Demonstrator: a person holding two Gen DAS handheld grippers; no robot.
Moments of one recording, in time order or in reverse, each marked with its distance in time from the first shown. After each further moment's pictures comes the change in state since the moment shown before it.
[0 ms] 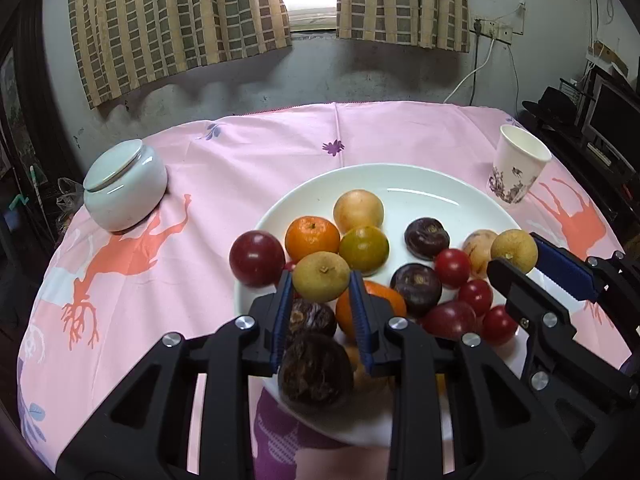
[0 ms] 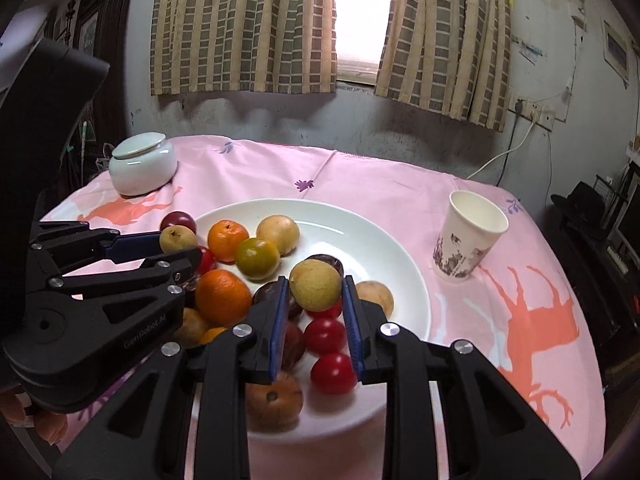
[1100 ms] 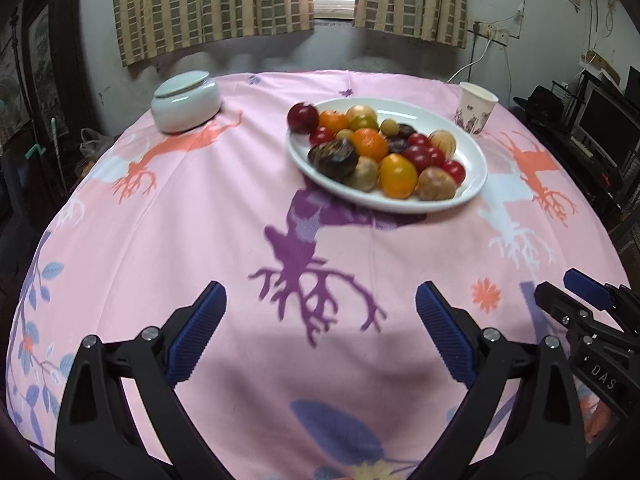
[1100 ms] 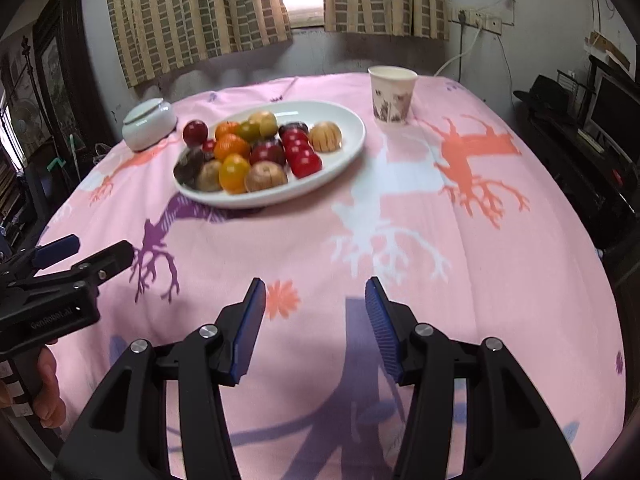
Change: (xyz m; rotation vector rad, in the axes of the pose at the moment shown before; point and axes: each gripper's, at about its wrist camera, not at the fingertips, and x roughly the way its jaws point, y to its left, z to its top) left arm -0.124 0.020 -0.138 -0.081 0.042 -0.001; right arm -0.129 -0.011 -0.123 0.256 0.217 0.002
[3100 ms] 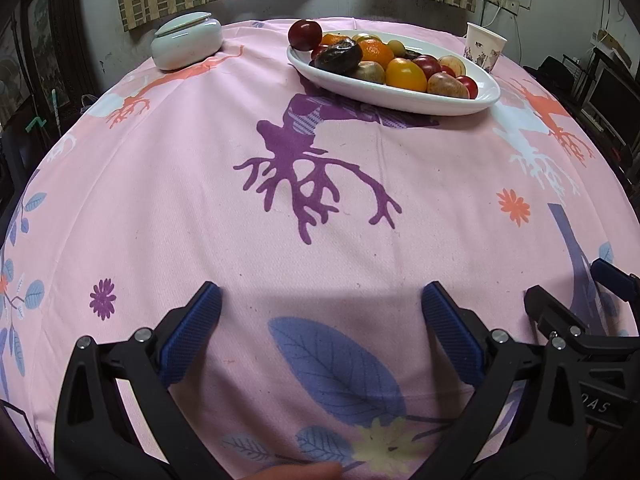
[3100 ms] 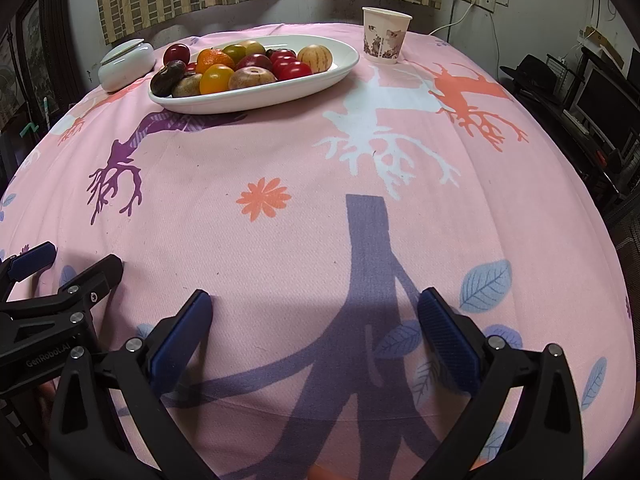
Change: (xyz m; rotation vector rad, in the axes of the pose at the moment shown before) left arm 0.030 -0.006 -0.059 -0.010 0.113 0.015; right arm 0.029 0.017 -0.048 -0.037 0.106 -0.121
